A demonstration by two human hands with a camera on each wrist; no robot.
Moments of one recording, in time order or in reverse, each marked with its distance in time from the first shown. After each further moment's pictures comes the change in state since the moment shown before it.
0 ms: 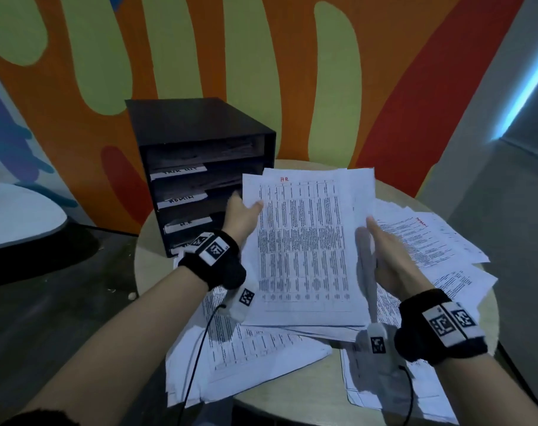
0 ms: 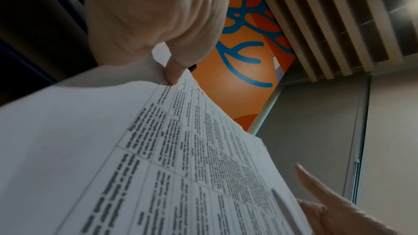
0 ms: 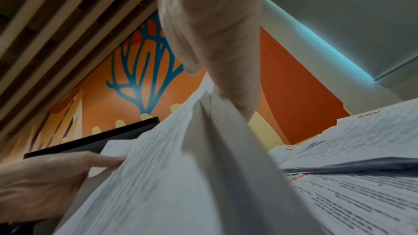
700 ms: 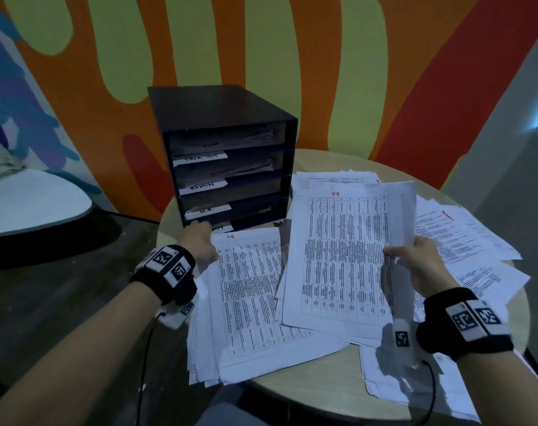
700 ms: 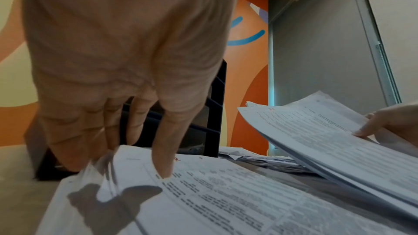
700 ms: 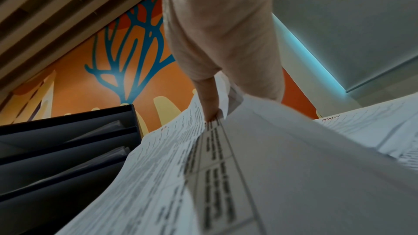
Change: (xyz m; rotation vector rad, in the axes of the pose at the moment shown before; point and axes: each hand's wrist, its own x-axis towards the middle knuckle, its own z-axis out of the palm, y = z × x) left_hand 0.004 -0.056 -0.127 1.260 -0.214 -0.070; right_hand 0.013 0.022 -0.023 -0.270 0.156 -0.089
